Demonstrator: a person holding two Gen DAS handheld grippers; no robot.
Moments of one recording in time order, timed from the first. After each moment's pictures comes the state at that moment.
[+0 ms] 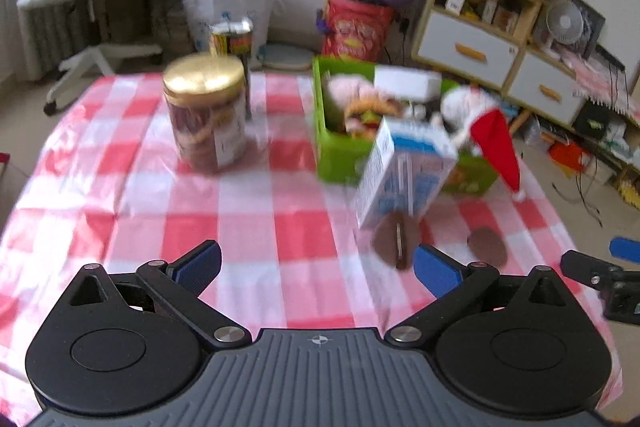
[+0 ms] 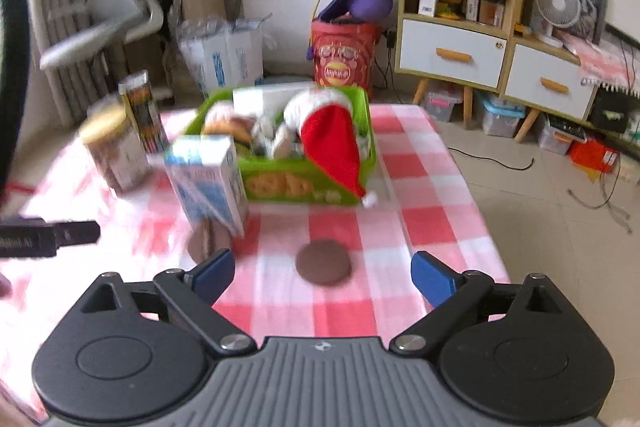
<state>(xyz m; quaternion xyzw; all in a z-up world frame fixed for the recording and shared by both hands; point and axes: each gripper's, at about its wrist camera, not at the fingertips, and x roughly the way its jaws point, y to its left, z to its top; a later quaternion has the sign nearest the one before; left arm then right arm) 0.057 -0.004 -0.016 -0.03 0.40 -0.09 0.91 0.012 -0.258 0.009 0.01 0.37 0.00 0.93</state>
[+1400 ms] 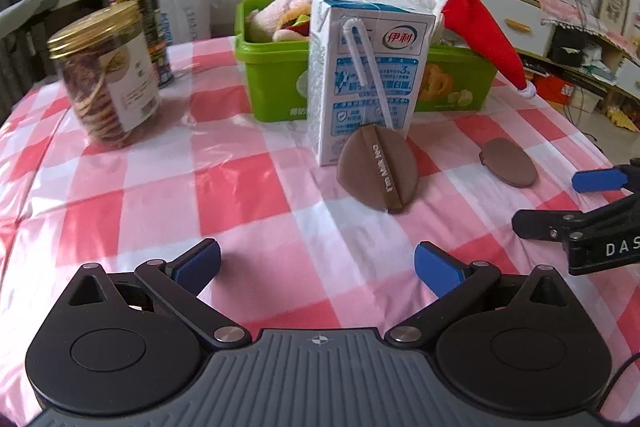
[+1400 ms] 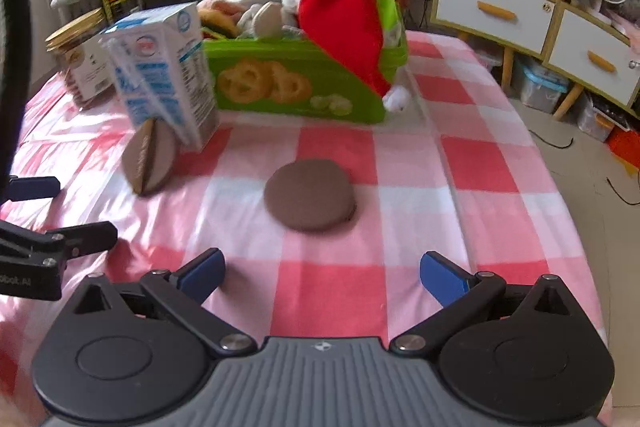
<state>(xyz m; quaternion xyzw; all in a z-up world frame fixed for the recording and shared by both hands) 0.080 -0.048 -0.107 0.06 0.39 -0.16 0.91 0.061 -0.274 -0.100 0.00 0.41 0.05 0.91</state>
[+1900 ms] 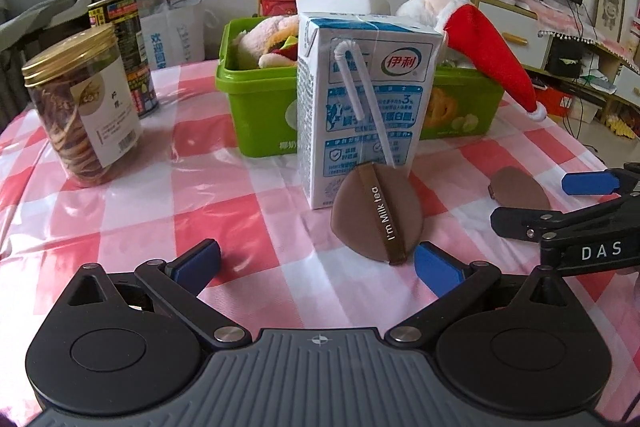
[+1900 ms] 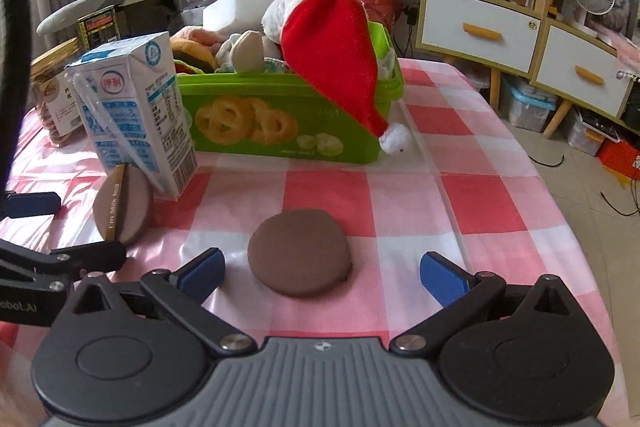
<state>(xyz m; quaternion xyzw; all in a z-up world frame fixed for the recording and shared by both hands) 0.098 -0.060 -0.113 0.06 0.35 -0.16 0.92 0.082 -0.270 -0.105 0.01 0.37 0.03 0.93</state>
